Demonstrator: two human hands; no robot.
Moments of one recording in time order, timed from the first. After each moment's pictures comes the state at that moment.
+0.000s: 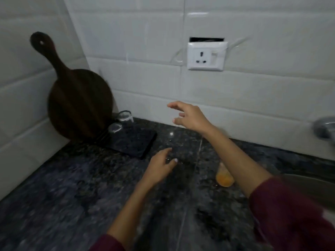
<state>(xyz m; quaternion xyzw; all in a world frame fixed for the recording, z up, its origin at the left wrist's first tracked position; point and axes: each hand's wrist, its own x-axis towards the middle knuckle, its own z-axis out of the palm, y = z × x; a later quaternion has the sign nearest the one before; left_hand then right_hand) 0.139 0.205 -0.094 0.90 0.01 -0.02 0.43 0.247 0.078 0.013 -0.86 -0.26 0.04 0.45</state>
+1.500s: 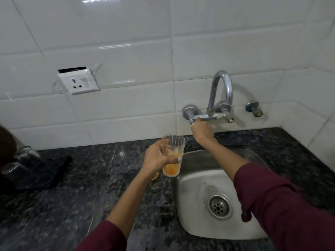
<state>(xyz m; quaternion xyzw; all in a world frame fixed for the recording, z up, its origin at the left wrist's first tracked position) 0.101 -0.125 -0.019 0.83 -0.08 -0.06 0.55 0.180 -0.319 -0.030 -0.95 0.17 -0.14 0.22</state>
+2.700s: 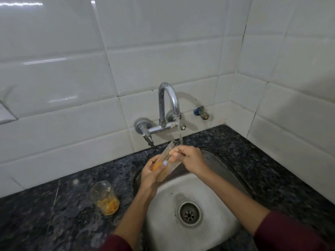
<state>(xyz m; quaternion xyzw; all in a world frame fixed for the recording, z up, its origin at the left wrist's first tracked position) 0.133 -0.238 -0.093 0.60 -0.06 -0.23 0.76 0.067 -0.381 -0.035 -0.86 0.09 -0.17 0.47</state>
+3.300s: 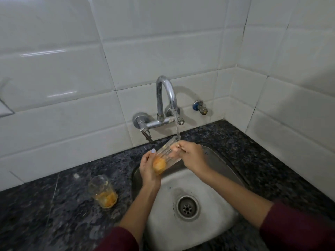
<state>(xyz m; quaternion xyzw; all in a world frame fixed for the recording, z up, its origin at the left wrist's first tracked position) 0.129 -0.258 -0.098 0.45 0.07 -0.18 0.87 0.056 -0.379 -0.040 -0.87 0.12 -0.23 0.42</state>
